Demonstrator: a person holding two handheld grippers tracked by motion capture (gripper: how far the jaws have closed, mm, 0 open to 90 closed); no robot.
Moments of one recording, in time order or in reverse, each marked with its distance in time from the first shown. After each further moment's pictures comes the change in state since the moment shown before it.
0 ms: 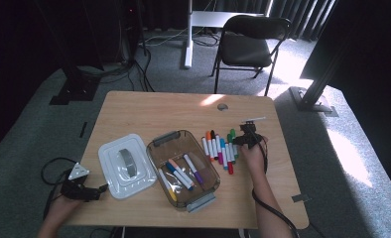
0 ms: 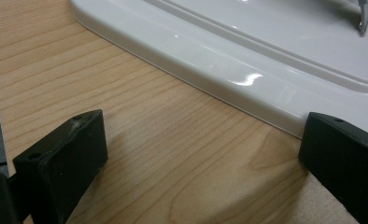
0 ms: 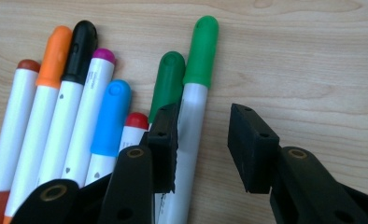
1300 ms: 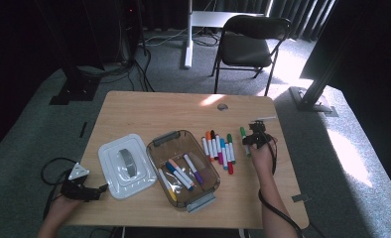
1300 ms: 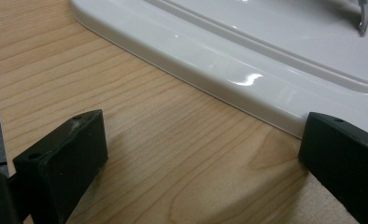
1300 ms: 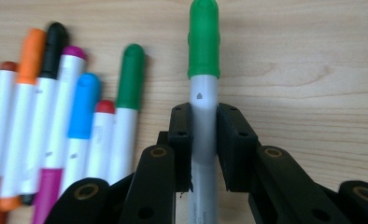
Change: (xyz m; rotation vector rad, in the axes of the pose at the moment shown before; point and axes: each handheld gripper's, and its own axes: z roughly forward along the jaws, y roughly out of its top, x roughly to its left) left arm 0.000 0.000 0.000 0.001 0.001 -0.001; right arm -0.020 -0.001 -0.023 0.025 -0.031 0.065
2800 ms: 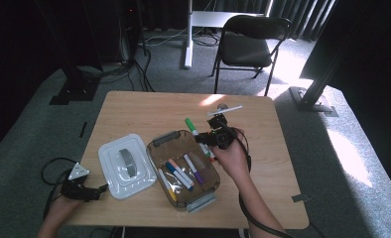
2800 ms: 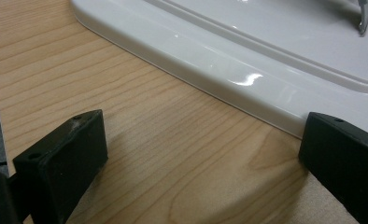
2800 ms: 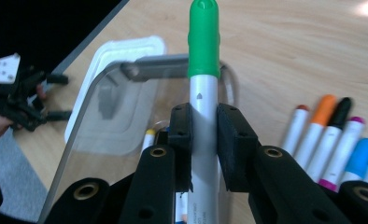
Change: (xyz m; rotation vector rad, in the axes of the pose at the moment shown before) left arm 0.000 0.000 0.000 -0.002 0.001 0.000; right arm 0.172 -0.012 -0.122 -0.113 0.406 -0.370
